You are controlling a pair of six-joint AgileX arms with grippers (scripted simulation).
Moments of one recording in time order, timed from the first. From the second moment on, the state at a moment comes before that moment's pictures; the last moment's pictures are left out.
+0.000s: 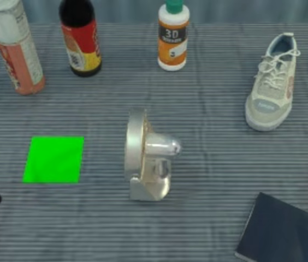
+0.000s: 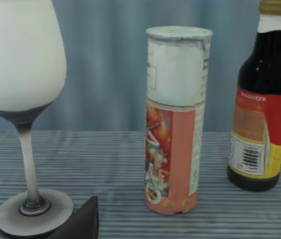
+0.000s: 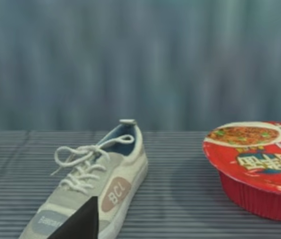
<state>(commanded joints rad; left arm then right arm) 0.00 0.00 0.00 0.00 0.00 0.00 0.00 0.00 0.00 0.00 0.00 0.00</state>
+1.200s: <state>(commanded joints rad) -0.42 1.41 1.38 -1.02 0.00 -0.38 0.00 0.00 0.00 0.00 0.00 0.00</state>
